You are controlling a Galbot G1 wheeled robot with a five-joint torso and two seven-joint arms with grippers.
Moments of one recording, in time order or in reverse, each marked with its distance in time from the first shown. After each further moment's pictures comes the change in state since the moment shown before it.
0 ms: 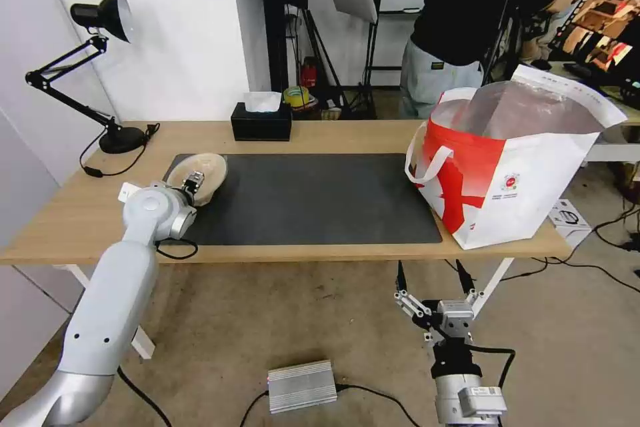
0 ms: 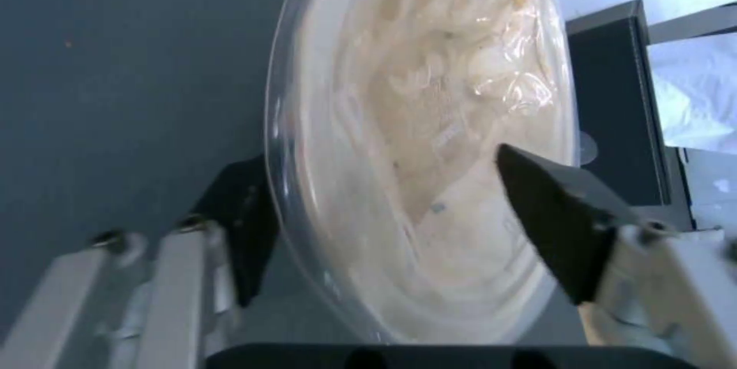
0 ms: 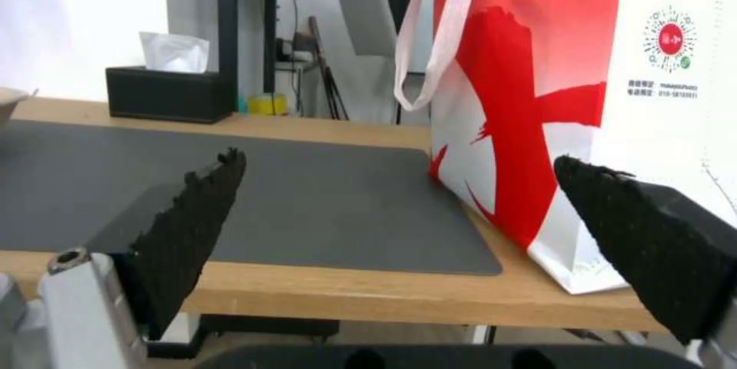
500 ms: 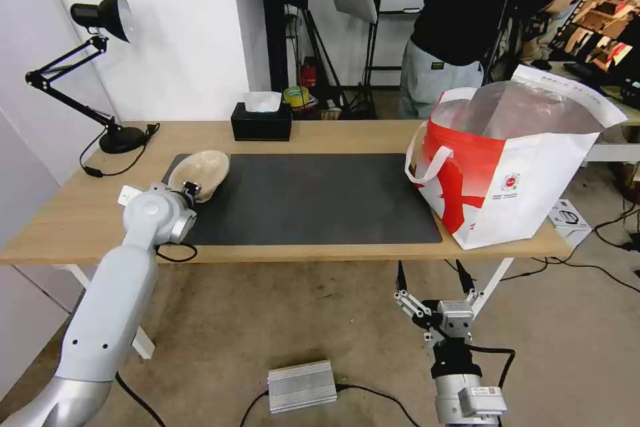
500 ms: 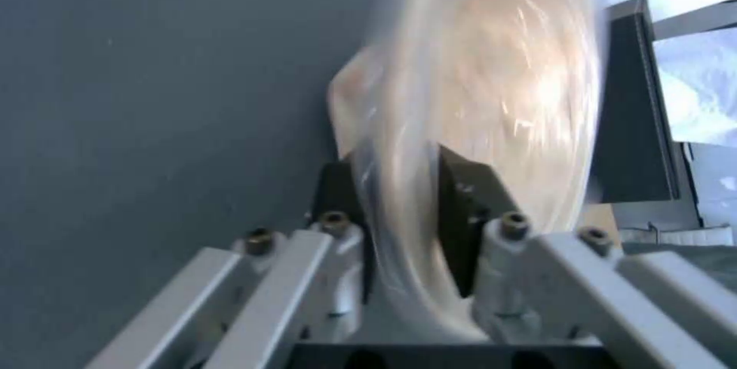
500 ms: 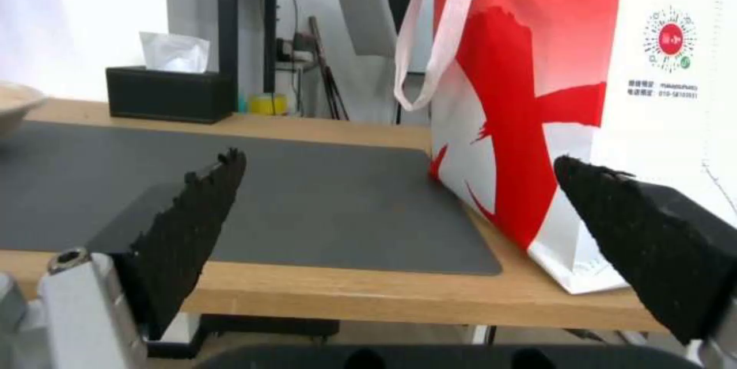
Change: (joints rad) left arm 0.030 0.006 -0.003 -0.028 0.019 -0.001 0.004; right arm 0.000 0.000 0.000 0.000 0.000 0.000 0.000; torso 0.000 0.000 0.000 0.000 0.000
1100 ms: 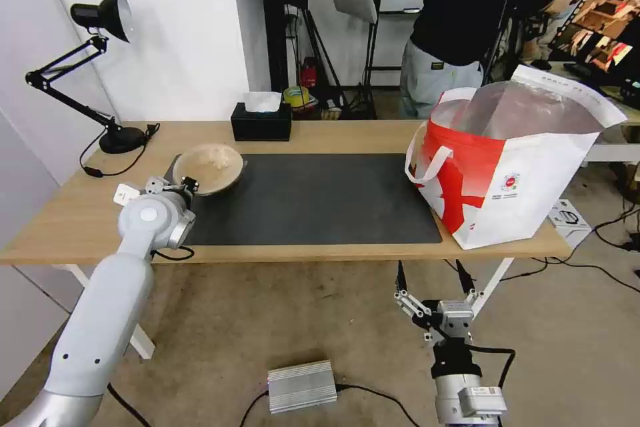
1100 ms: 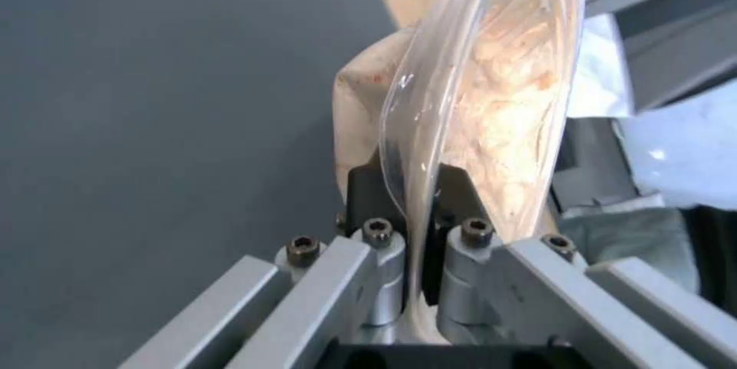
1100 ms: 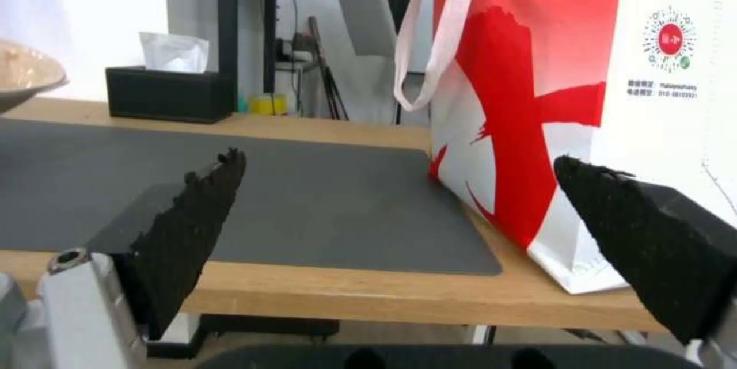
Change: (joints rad) left arm 0.030 0.051 0.023 -0.124 0.017 -0.015 0.073; right arm 0.000 0.000 0.000 0.000 0.000 0.000 0.000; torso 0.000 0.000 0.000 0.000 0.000
